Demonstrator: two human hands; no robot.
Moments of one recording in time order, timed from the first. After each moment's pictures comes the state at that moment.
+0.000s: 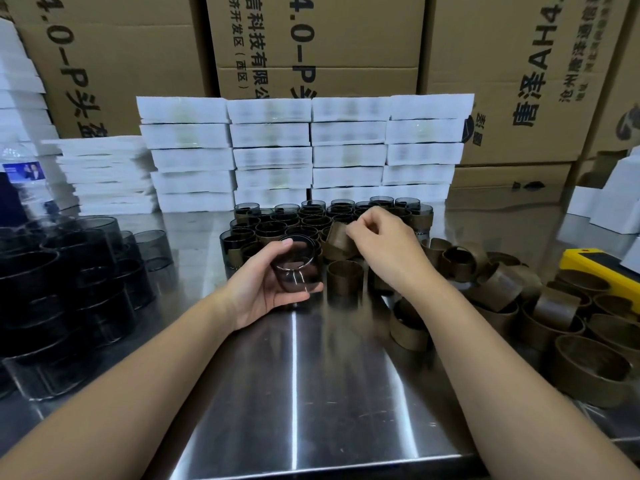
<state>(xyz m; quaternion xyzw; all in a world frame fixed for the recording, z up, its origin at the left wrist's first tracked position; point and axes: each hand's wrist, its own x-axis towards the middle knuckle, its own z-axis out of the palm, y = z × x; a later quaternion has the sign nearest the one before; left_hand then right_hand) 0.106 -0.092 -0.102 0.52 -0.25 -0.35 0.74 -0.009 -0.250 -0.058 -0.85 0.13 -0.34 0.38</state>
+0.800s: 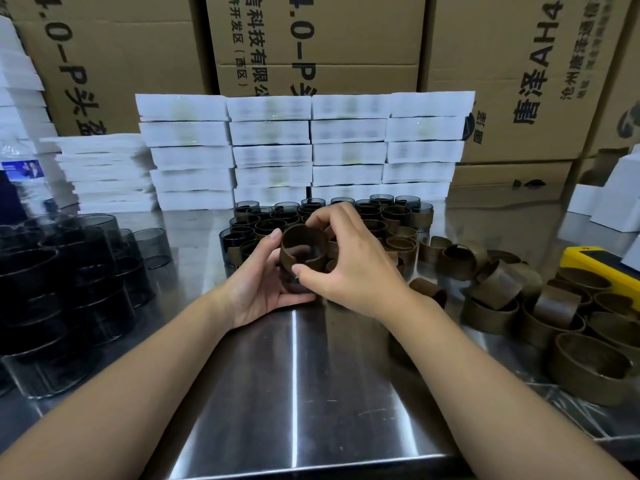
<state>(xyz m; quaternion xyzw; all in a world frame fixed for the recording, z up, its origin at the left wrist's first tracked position) 0.114 -0.092 -0.106 0.54 -0.30 -0.35 0.70 -0.011 -0.216 -0.072 -0.89 -0.06 -0.38 0.26</state>
